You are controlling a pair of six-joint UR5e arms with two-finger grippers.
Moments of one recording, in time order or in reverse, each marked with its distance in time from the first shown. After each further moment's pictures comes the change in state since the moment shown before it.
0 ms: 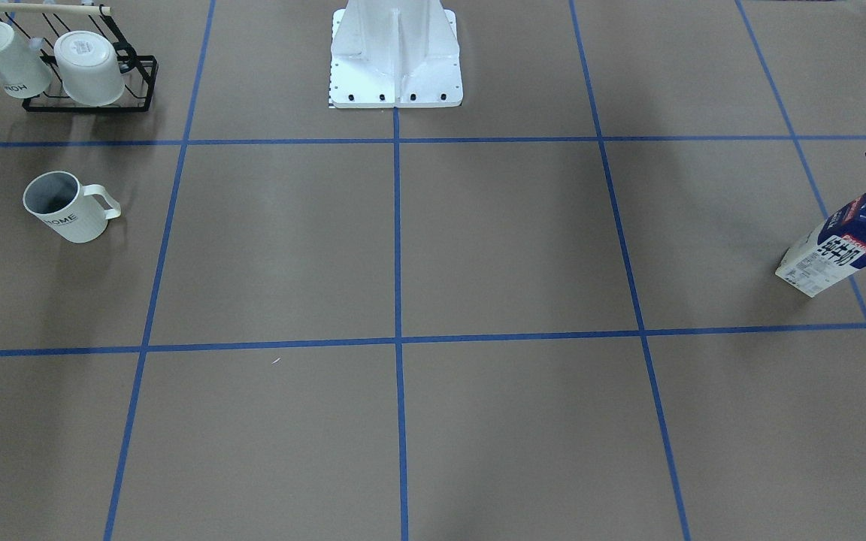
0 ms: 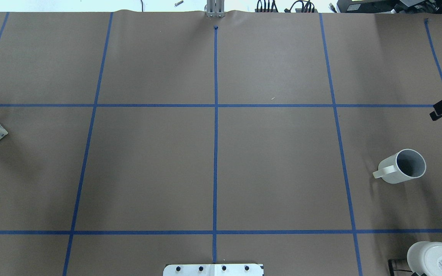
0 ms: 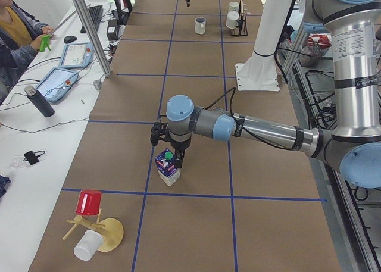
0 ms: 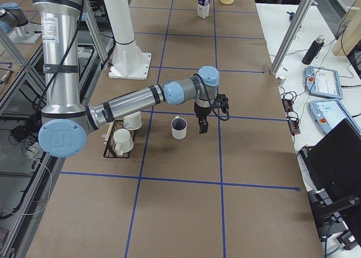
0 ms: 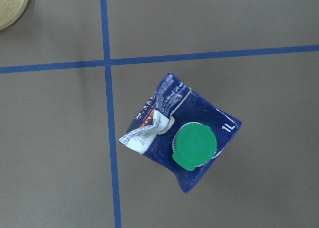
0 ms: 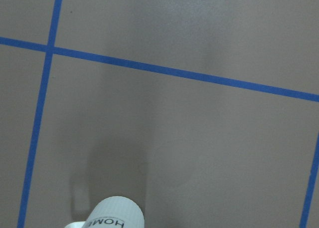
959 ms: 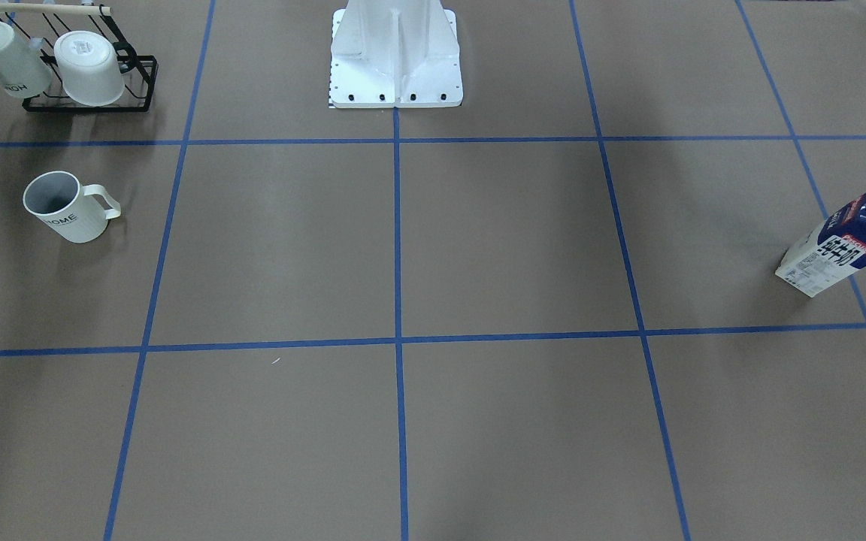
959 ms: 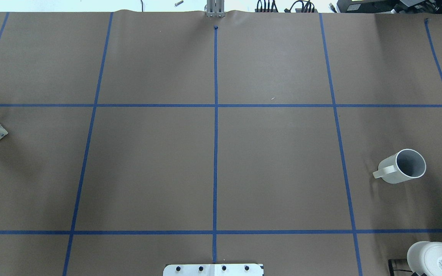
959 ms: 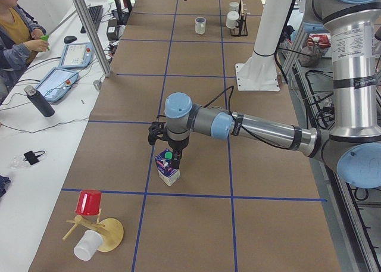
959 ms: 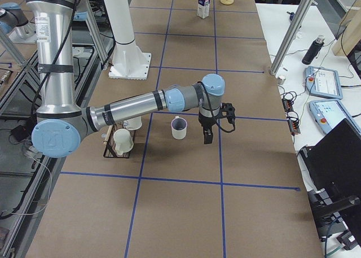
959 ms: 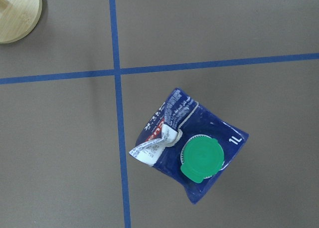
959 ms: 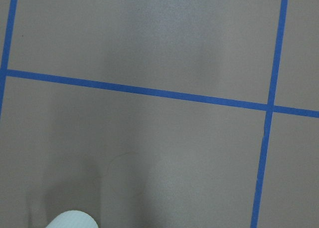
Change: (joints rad) left arm -0.003 -0.014 0.001 0.017 0.048 -0.001; right arm 0.126 0.011 -0.079 -0.001 0.000 -0.096
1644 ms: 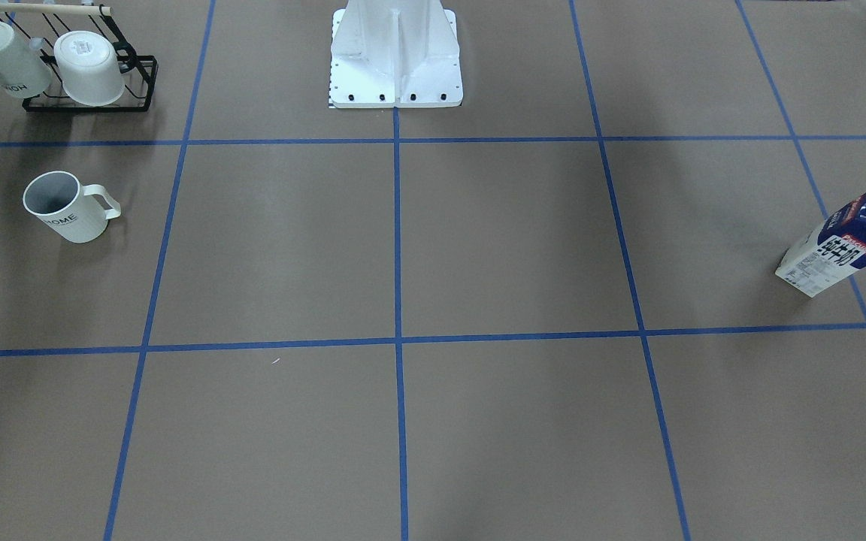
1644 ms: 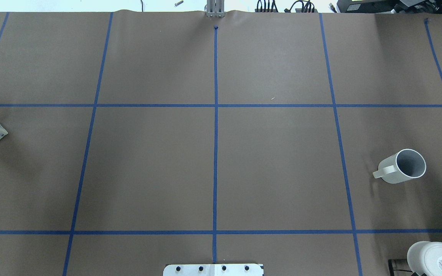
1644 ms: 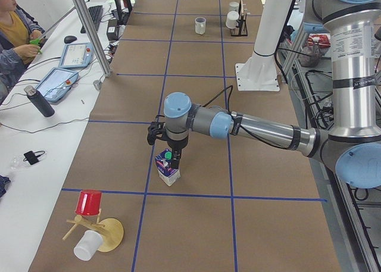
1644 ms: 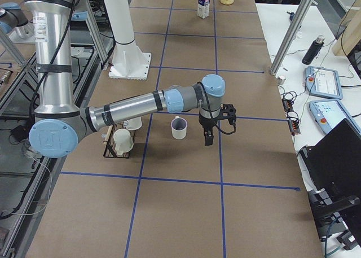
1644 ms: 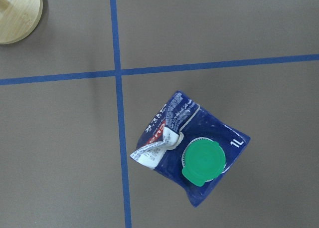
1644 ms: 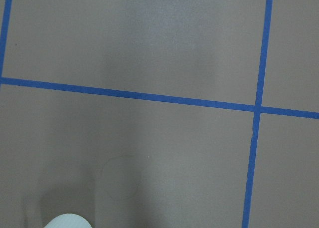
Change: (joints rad) left arm -0.002 -0.006 -0.001 0.010 0.004 -0.003; right arm 0.032 -0.005 0.000 -0.001 0.001 -0.001
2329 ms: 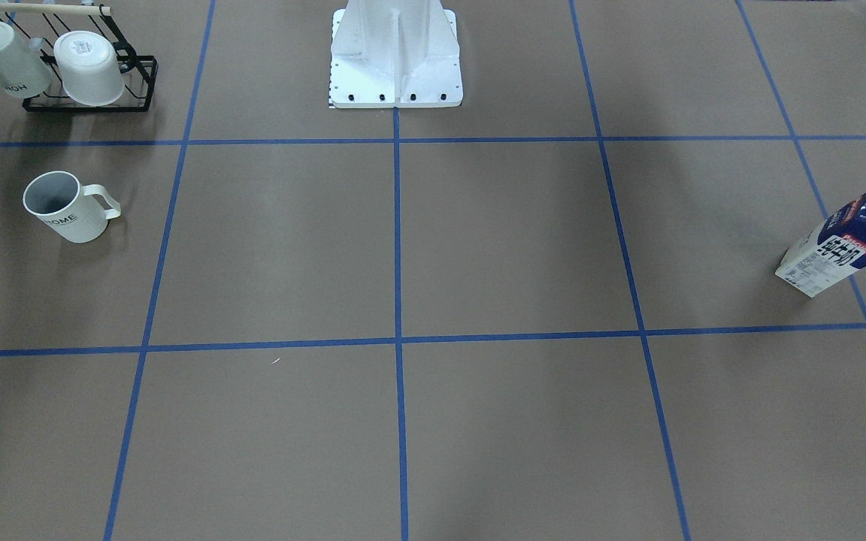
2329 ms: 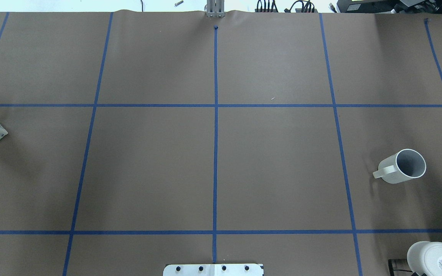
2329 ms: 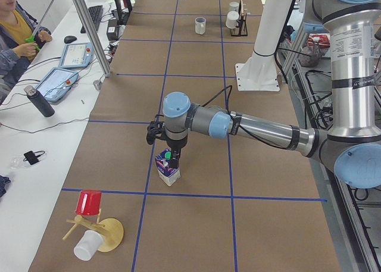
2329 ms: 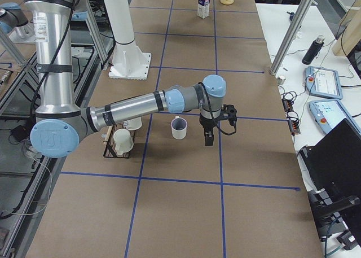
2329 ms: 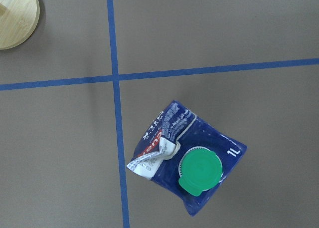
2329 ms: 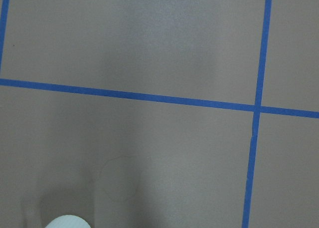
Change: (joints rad) left arm 0.000 -0.005 0.002 0.001 -0.003 0.000; right arm 0.001 0.008 -0.012 -0.006 0.002 0.001
